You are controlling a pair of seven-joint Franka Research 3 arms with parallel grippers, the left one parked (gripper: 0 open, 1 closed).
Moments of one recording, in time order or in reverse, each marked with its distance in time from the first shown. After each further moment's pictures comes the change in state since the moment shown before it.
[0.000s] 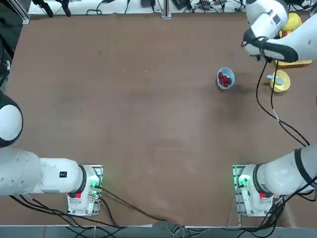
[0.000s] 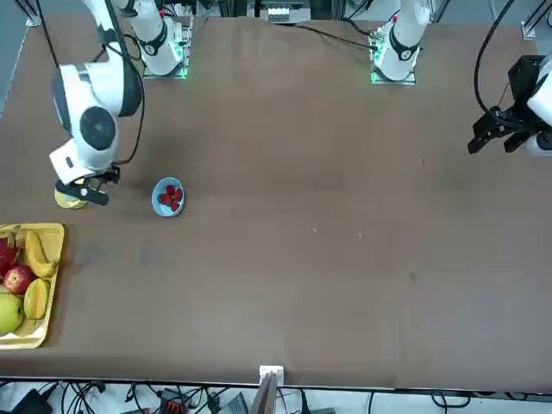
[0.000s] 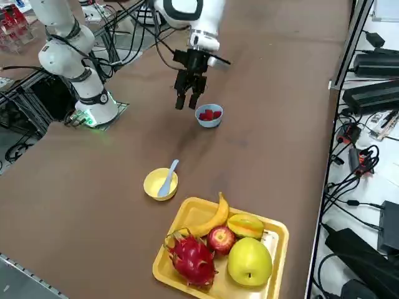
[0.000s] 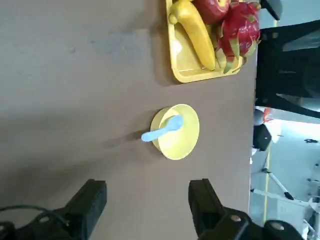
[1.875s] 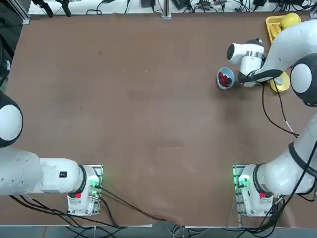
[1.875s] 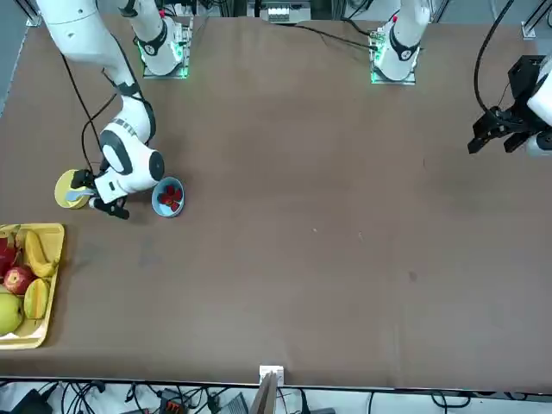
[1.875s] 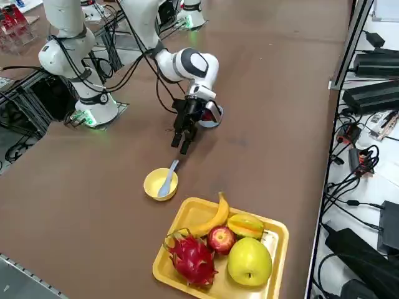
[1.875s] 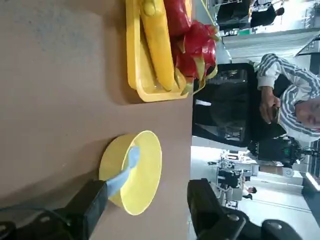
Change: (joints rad) arm -0.001 0.301 -0.014 -0.056 -0.518 -0.042 0.380
